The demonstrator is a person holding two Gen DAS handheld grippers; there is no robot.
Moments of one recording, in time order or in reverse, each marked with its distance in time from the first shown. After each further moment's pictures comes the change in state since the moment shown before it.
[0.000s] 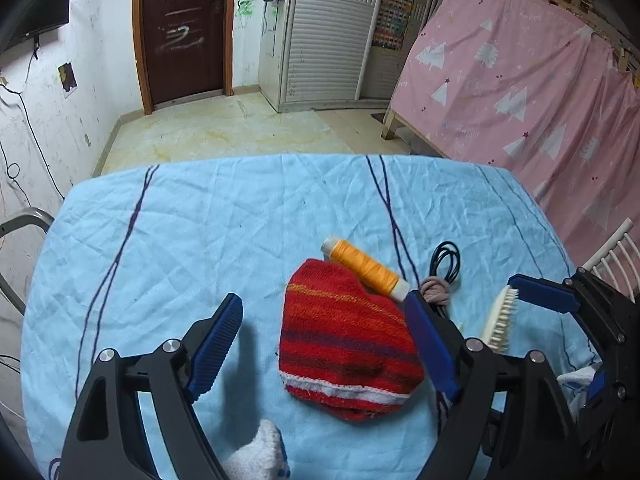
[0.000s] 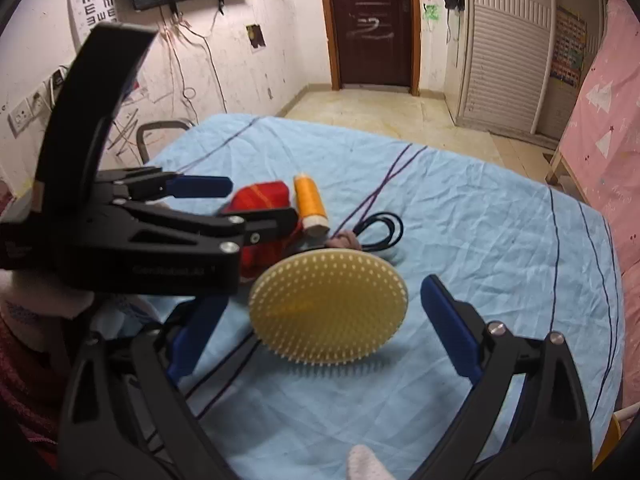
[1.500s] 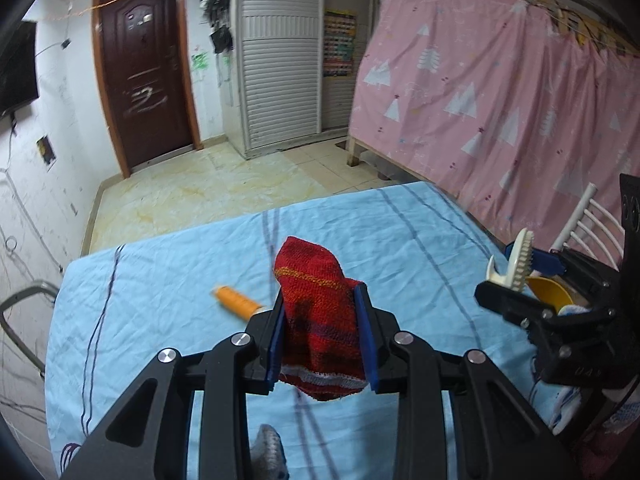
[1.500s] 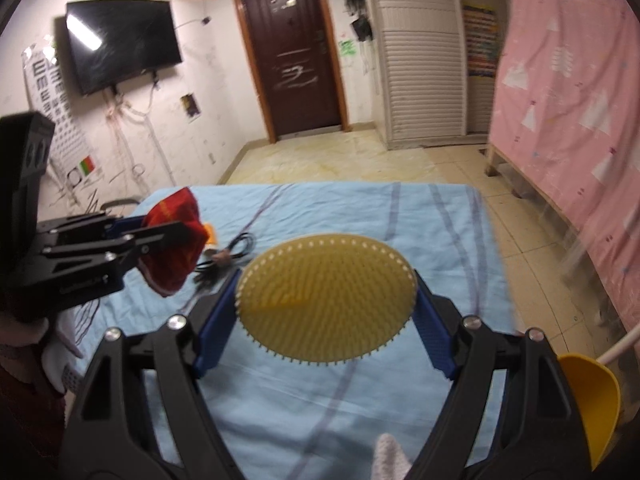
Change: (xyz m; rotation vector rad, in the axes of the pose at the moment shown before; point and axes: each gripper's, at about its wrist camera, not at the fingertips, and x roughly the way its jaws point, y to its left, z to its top) left arm -0.068 -0.109 0.003 0.199 -0.135 -0.023; right arm -0.108 -0.091 -0.048 0.230 -0.210 -0.151
